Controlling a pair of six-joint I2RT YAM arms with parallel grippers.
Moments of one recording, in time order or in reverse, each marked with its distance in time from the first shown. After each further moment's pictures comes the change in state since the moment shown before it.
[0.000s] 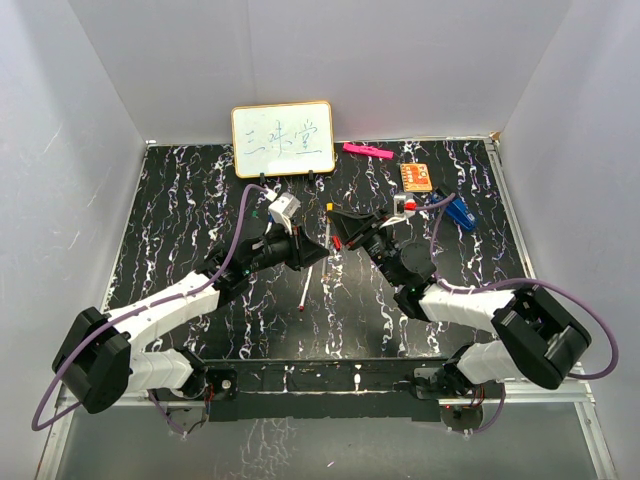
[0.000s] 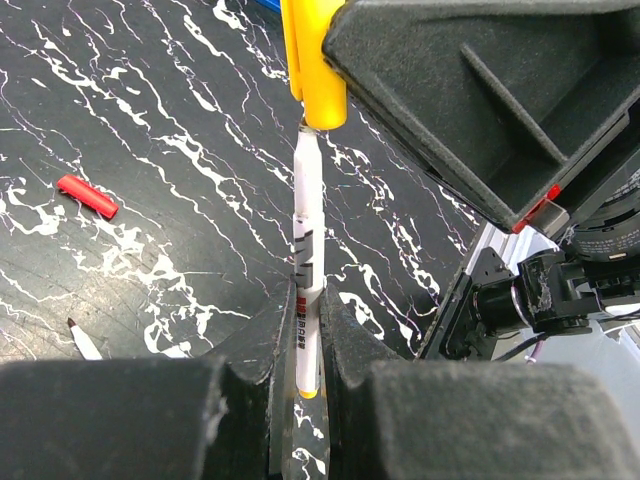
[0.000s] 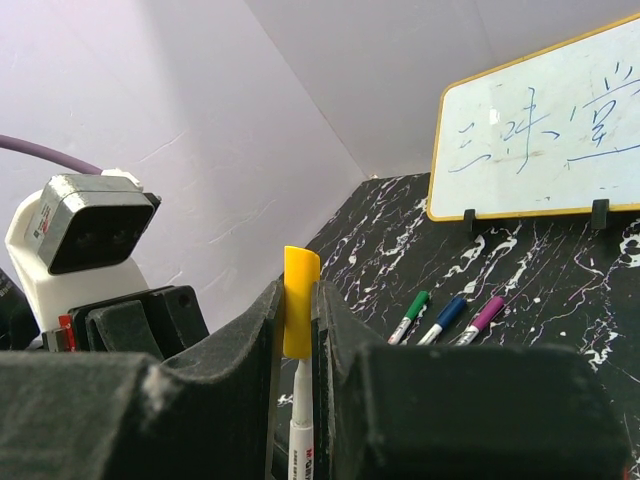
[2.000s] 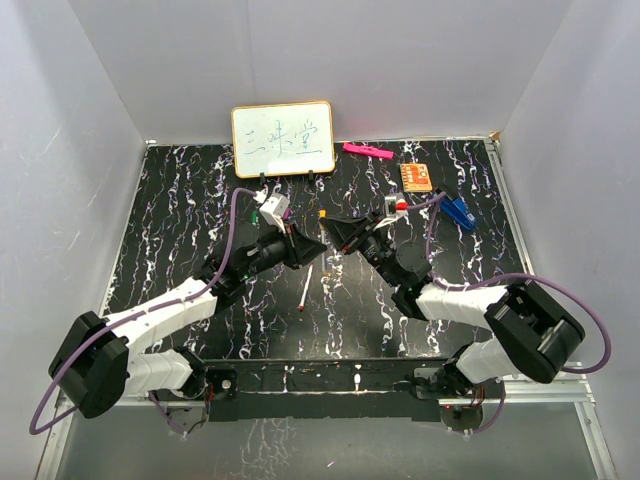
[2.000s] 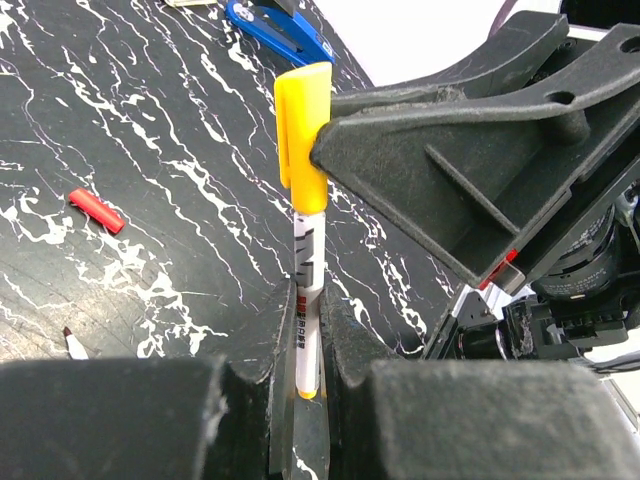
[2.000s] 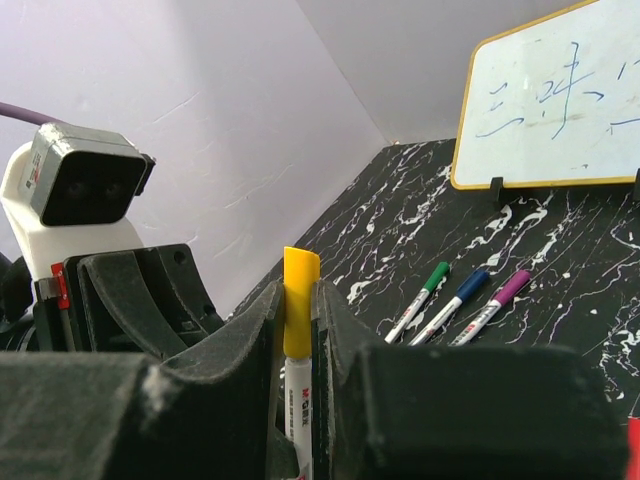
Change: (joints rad) left arm -0.002 -0.031 -0.061 0.107 -0.076 -0.092; right arm 0.000 0.043 0.003 0.006 -0.081 0.020
